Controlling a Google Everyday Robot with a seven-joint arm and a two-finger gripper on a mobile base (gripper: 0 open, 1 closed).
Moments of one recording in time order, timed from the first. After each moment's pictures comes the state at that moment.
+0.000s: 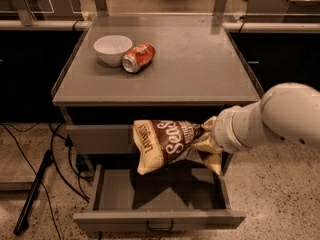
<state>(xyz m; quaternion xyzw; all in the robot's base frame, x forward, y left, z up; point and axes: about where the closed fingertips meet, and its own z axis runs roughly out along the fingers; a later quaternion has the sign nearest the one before) 0.487 -0.120 0.775 -0.55 0.76 0.05 0.33</state>
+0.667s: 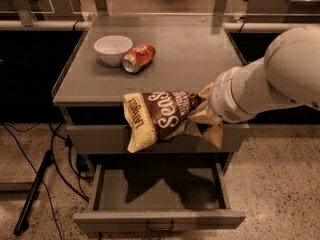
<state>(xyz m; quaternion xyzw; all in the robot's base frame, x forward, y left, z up) 0.498 -0.102 0.873 -0.57 0.74 0.00 0.35</state>
